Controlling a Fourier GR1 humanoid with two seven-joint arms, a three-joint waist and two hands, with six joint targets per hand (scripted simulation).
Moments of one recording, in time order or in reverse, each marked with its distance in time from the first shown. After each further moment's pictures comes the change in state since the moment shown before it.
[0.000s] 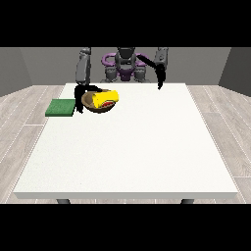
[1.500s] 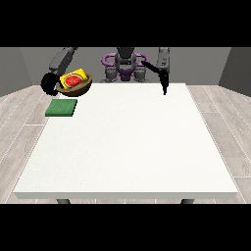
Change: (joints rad) left arm 0.025 0.044 0.112 0.113 0.014 -0.025 -0.125; right arm -0.030 -0.292 -0.084 -0.021 -0.106 0.029 0.407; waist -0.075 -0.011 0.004
